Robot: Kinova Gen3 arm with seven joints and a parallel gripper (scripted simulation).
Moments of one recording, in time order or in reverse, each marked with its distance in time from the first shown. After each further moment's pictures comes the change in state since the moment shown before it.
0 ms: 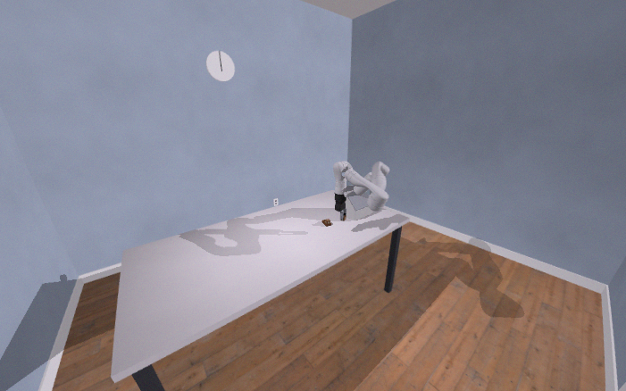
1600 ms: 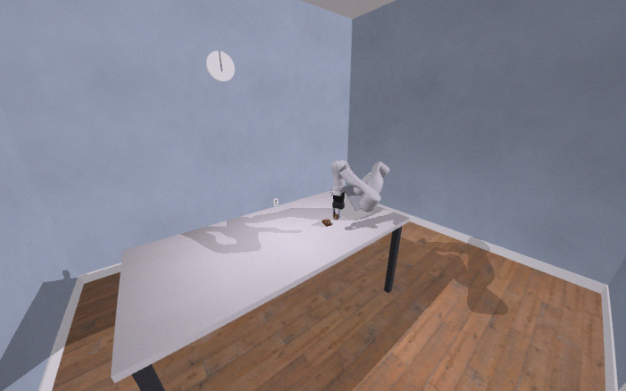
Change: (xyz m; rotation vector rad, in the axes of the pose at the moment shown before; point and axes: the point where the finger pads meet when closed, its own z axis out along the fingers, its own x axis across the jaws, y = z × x) arm 0.011 0.045 -0.001 0.000 0.000 1.479
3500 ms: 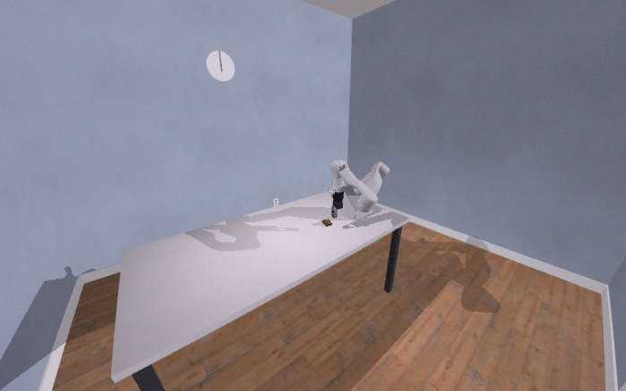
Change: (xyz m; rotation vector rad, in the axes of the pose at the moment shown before) arm 0.023 0.011 0.000 0.001 0.002 0.570
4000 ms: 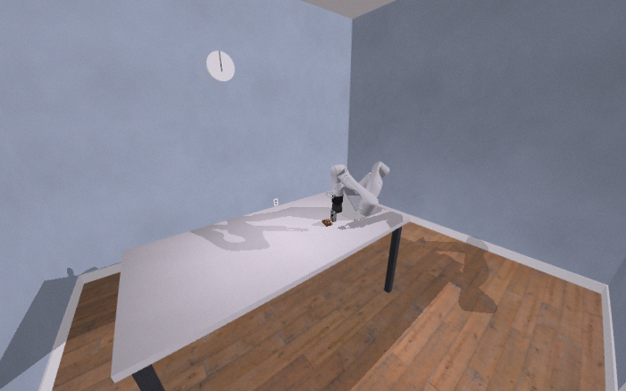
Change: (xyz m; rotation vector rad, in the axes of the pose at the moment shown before) arm -0.001 -0.006 0.028 0.018 -0.006 0.004
